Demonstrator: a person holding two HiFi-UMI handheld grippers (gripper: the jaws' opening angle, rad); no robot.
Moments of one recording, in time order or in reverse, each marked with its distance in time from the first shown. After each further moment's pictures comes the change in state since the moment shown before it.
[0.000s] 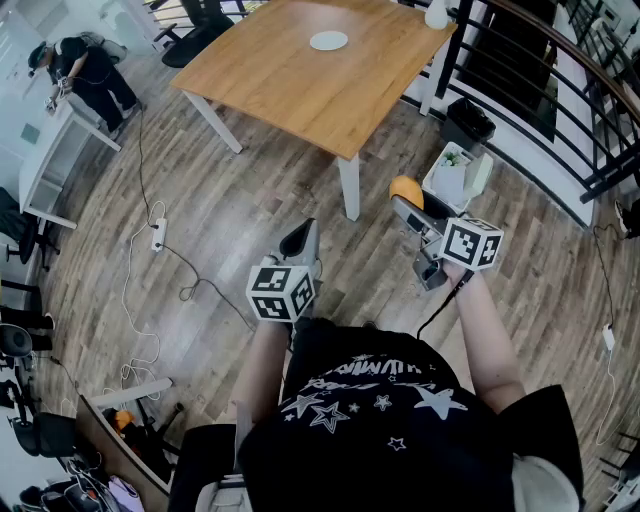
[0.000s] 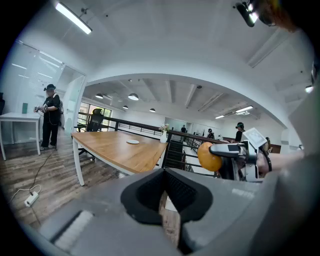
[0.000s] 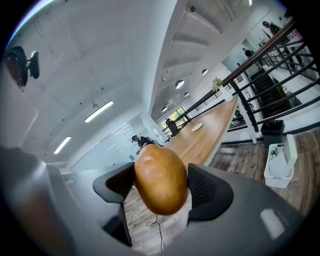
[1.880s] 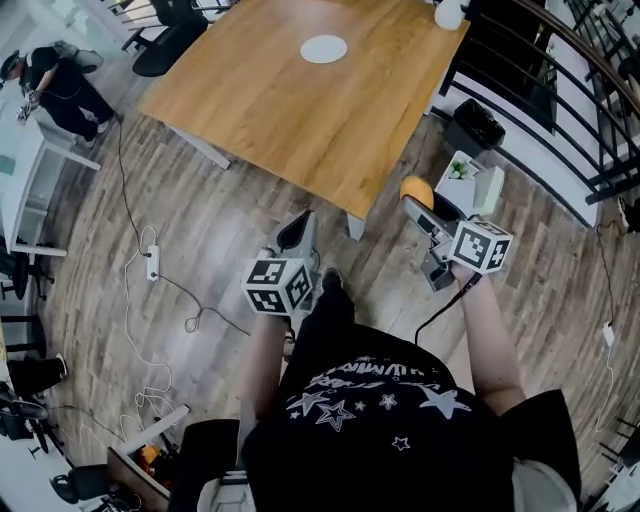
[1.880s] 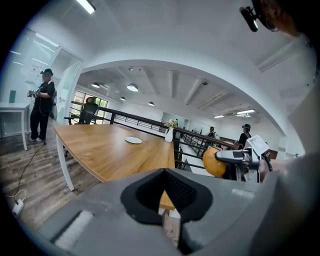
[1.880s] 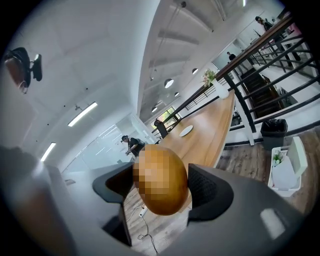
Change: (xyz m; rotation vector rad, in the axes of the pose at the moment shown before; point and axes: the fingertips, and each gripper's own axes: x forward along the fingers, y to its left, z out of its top) left arm 0.188 0.136 0.073 -0.050 0.065 -0.075; right arm 0.162 -0.105 0.093 0.059 -0.010 -0.099
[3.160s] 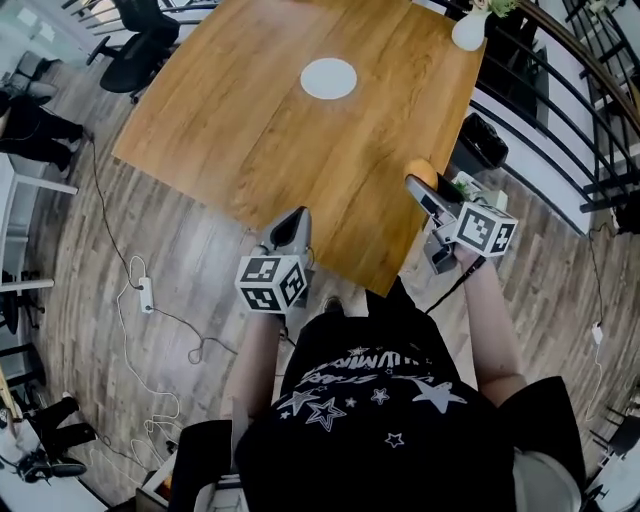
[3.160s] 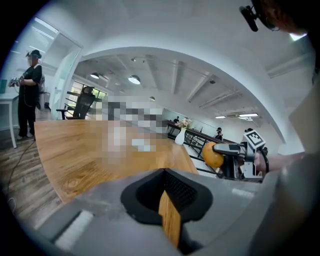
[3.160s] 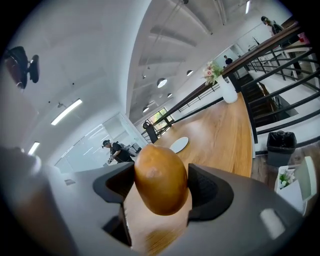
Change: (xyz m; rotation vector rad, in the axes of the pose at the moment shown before) left arm 0.157 0.138 0.081 -0.041 0.056 -0.052; right arm 0.184 -0.070 0.128 -0.007 -0.013 -0.112
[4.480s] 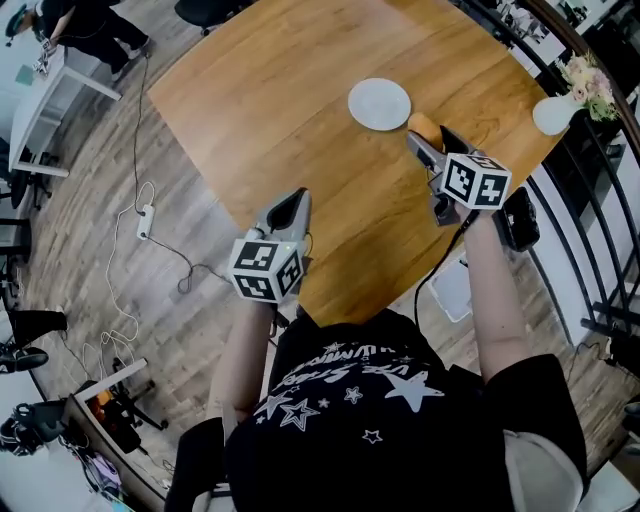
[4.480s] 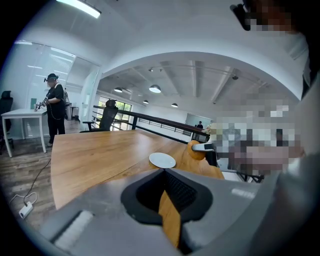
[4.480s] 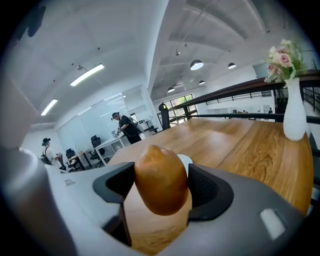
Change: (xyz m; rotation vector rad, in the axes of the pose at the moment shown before) left arm 0.074 0.023 0.071 -0.037 -0.096 0.324; right arm 0.208 -0.063 0.118 -0.399 0.231 0.123
